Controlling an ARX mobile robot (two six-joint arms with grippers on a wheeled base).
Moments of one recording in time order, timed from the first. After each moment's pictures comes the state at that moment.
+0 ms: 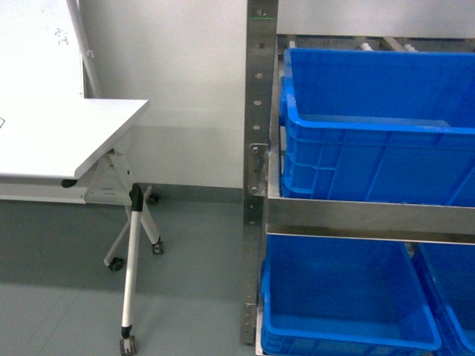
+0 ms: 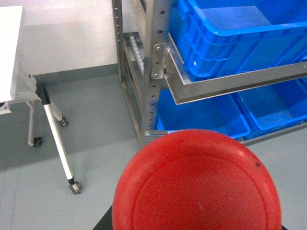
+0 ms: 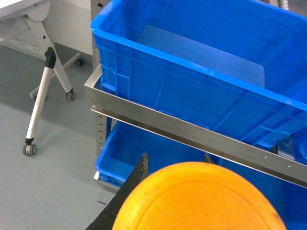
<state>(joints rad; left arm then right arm) -0.05 0.86 0.54 -0.12 0.30 0.06 0.12 1.00 0.39 0.29 -0.04 -0.20</state>
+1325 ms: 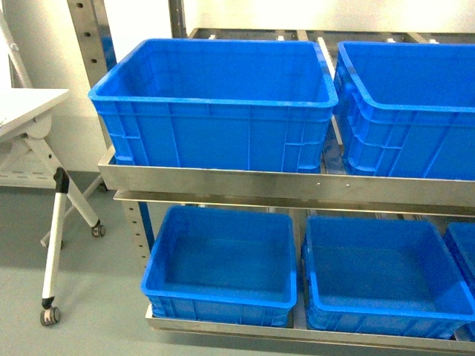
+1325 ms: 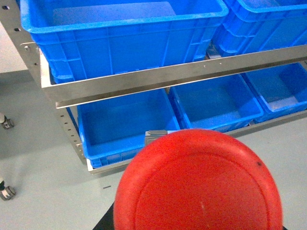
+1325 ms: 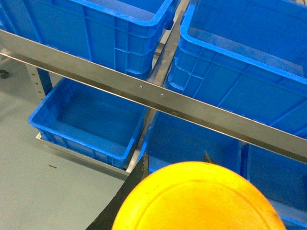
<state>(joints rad) -0.05 0.85 0.54 -0.12 0.31 0.06 0.12 1.00 0.39 0.29 -0.03 -0.20</state>
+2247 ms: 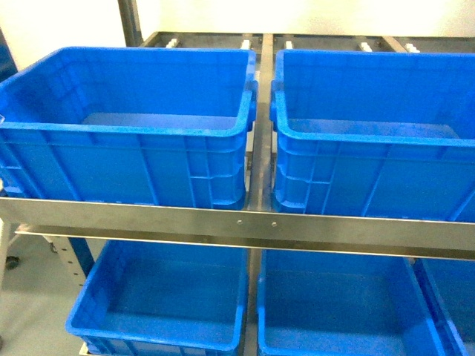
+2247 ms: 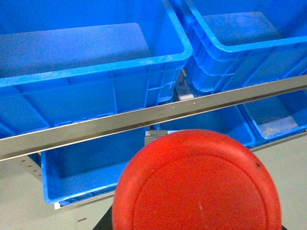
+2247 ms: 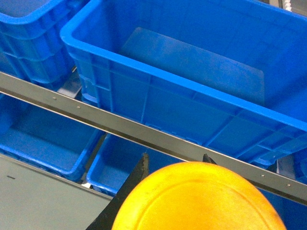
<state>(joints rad) -0.05 0.85 0.54 -0.12 0.30 0.06 0.12 1.00 0.39 0.29 -0.04 -0.20</state>
